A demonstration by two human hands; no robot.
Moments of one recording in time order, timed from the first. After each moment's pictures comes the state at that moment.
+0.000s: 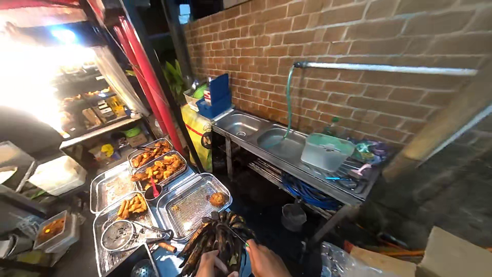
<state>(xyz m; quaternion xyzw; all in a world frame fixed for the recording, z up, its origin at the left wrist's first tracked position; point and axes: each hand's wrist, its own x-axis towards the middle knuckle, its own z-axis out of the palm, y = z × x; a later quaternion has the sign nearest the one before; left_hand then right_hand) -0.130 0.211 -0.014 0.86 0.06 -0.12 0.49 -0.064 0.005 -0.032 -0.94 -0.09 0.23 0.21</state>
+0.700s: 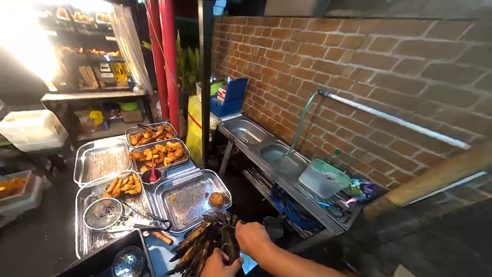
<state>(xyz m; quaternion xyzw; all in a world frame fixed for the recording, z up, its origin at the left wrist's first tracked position) -0.085 0.212 -0.067 0.79 0.16 -0.26 0.53 0.005 0.108 0.038 -0.93 -0.12 0.32 -0.15</state>
